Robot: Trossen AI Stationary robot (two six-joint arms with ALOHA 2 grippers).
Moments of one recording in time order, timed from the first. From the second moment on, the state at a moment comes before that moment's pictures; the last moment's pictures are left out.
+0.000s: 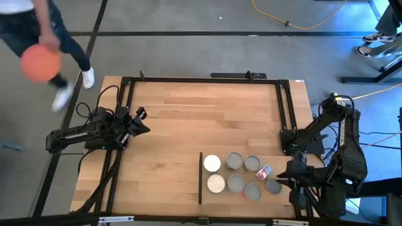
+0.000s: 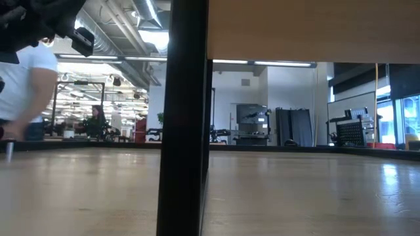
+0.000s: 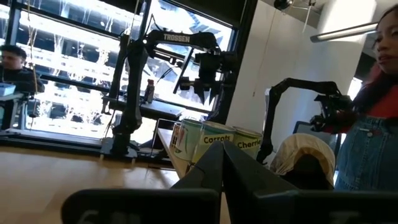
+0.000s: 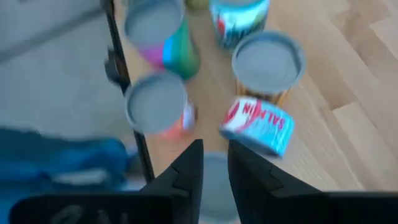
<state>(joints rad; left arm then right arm) 0.28 0.01 0.04 0.36 0.53 -0.47 1.21 1.44 1.58 -1.45 0.62 1.55</state>
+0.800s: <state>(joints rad) 0.28 0.01 0.04 0.36 0.47 -0.47 1.12 1.64 1.57 -1.57 0.51 1.09</state>
